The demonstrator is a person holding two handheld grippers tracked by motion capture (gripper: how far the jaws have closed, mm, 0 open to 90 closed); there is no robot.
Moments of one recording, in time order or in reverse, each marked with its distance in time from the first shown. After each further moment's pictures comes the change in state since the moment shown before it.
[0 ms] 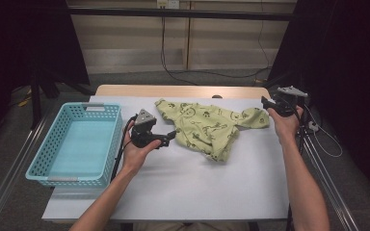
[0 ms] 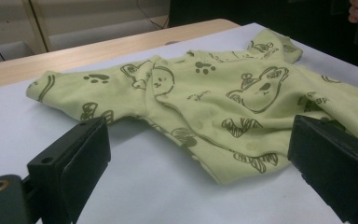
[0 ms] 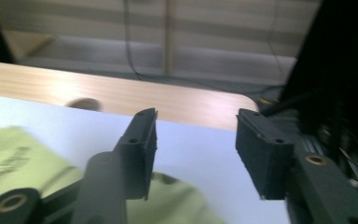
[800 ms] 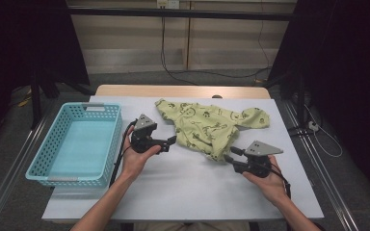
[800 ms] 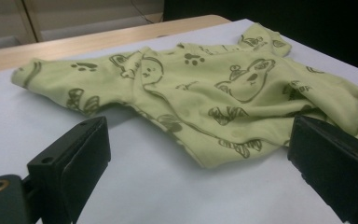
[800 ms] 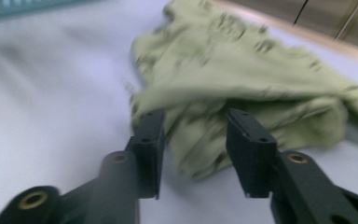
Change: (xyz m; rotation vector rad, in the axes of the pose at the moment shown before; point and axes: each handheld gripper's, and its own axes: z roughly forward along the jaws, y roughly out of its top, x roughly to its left) left arm -0.014 -0.013 0.000 -0.019 -0.032 -0.038; right arm 0.141 -0.091 -0.130 0.063 0.531 -0.284
